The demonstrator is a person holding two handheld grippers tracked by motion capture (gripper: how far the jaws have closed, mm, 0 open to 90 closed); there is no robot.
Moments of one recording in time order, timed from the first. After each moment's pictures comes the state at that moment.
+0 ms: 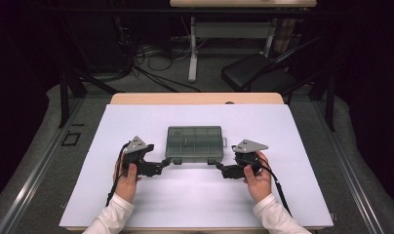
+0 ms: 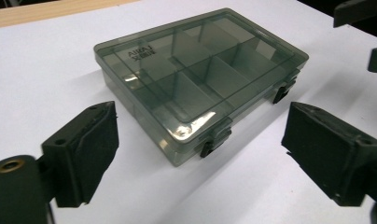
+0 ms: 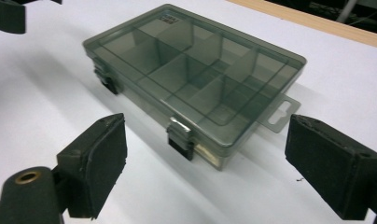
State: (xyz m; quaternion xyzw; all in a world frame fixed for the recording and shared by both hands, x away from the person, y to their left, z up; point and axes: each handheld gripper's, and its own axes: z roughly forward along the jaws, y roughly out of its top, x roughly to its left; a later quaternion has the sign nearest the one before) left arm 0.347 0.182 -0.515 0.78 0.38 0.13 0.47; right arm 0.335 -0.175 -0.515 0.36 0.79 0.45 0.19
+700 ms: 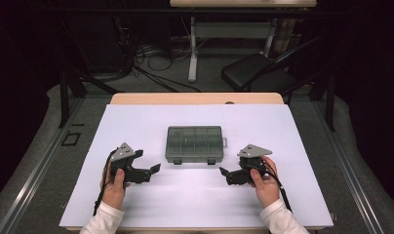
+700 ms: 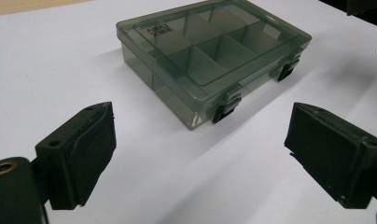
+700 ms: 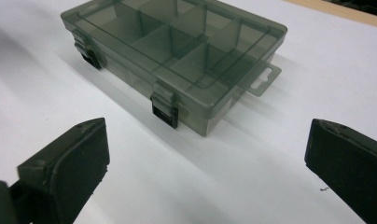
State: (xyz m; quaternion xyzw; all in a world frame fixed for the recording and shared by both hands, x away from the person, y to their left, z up) left arm 0.328 0.212 -0.520 0.79 0.38 0.13 0.46; right arm 0.324 -0.189 -0.523 0.39 0.80 0.42 0.20
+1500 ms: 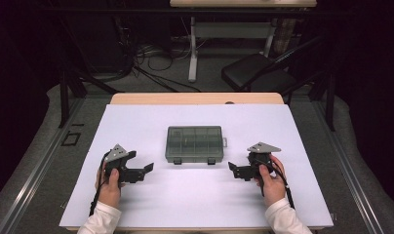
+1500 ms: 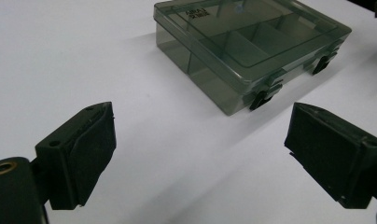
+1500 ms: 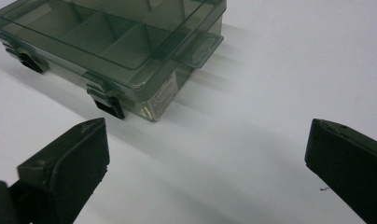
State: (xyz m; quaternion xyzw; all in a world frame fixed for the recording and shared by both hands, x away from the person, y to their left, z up) left arm 0.338 0.234 -0.541 0.77 0.41 0.14 0.47; right arm 0.339 -0.214 -0.538 0.47 0.76 0.41 0.20
